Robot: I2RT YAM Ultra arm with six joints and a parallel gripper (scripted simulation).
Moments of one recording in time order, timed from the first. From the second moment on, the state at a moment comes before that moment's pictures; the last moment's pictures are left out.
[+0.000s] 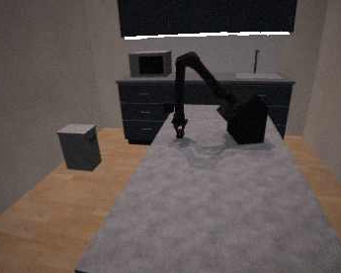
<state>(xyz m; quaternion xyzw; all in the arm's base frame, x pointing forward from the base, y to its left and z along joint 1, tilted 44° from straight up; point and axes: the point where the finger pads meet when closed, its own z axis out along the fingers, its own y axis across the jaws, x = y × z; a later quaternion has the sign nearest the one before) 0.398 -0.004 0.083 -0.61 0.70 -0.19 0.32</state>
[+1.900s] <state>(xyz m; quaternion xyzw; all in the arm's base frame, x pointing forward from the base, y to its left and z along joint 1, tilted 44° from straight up) 0.334 -0.068 0.136 -0.38 0.85 -0.10 0.34</state>
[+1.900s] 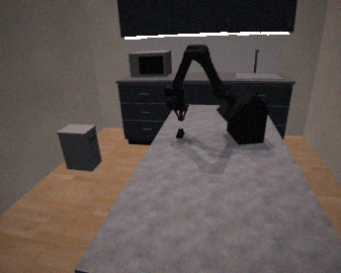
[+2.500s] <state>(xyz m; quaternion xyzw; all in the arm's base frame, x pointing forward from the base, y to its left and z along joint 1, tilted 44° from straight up) 0.329 -0.123 0.120 -0.06 0.93 0.03 0.36</state>
